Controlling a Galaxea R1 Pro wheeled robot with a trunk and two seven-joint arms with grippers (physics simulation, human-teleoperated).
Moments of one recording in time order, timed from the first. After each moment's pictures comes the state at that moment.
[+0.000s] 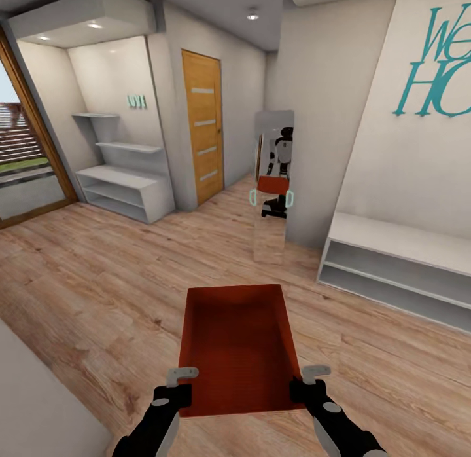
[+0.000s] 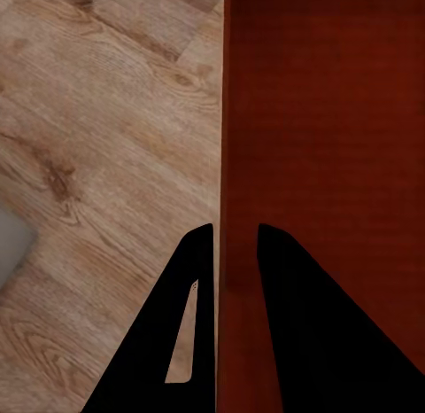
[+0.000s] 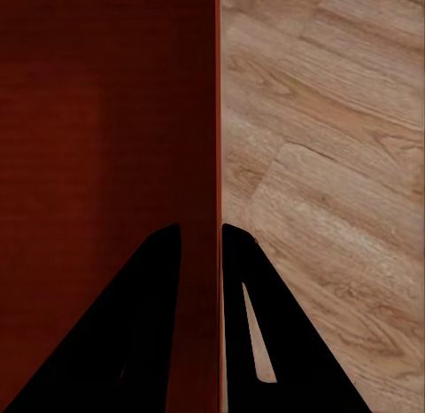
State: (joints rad) left arm -0.41 -0.17 0.07 -0.61 -0.09 0.20 0.19; right arm -0.50 0.02 0.15 -0.37 -0.10 -0.09 -0.02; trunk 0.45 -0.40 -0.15
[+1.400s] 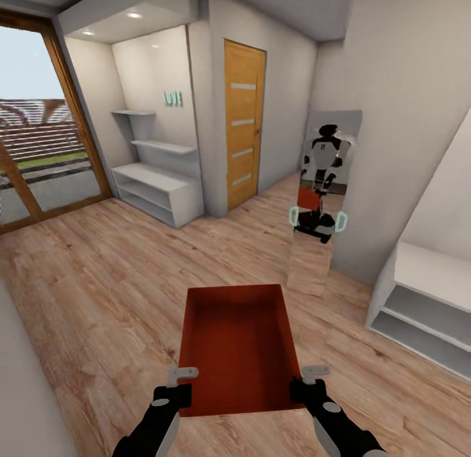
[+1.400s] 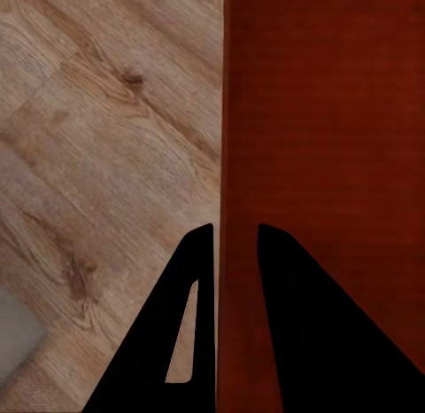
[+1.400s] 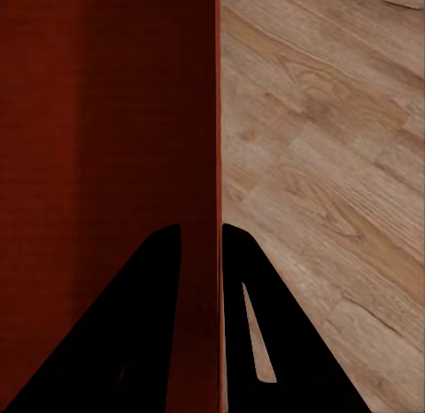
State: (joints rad) left arm -0.41 -0.17 0.07 -0.61 -0.09 0.20 0.19; right arm -0.50 0.02 0.15 -0.37 -0.10 -0.09 -0.02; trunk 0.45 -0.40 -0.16
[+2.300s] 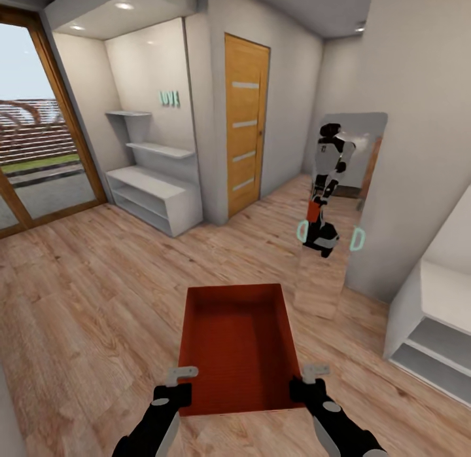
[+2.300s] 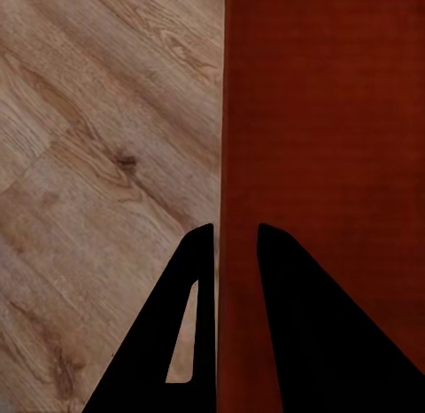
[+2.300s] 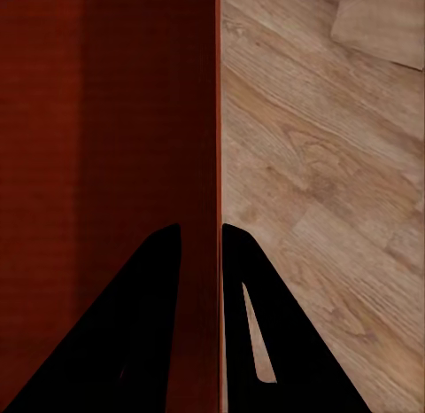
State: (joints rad) left arm -0.41 -0.17 0.07 -0.62 -0.09 0.20 0.19; right arm -0.51 0.02 0.14 -0.37 -0.10 -0.09 -0.02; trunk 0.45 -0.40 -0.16
